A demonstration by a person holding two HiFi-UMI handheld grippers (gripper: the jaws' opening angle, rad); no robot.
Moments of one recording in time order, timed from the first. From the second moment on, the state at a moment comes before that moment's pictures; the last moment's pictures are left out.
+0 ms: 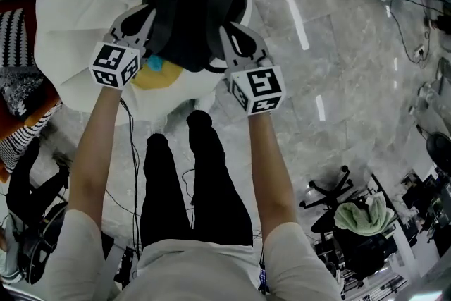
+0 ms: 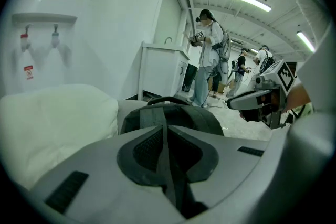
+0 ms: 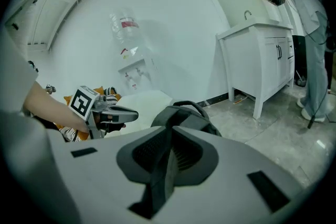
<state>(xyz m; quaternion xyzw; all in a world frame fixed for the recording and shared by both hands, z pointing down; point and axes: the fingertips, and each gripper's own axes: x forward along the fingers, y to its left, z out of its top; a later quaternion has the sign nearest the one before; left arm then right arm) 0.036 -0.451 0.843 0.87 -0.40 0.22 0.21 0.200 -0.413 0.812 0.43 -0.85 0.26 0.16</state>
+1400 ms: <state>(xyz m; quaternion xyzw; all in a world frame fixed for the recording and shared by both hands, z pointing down) 0.044 -0.490 0.917 0.86 -0.37 0.24 0.26 0.187 -0.442 0.876 0.42 -0.84 0.30 0.15</state>
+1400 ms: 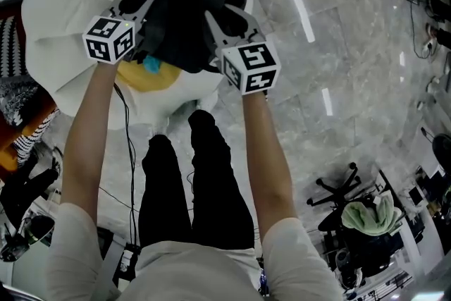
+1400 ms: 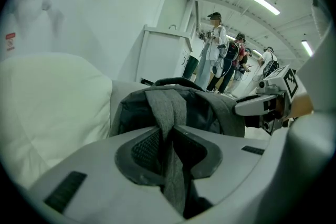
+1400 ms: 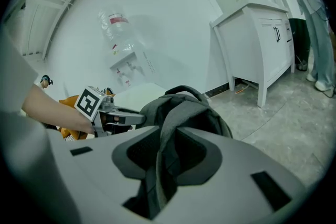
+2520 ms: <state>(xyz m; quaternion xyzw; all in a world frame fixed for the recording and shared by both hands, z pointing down) 0.020 -0.426 0.816 0.87 -0.36 0.21 0.26 0.166 -0.381 0.796 0.43 -0.83 0.32 0.14</state>
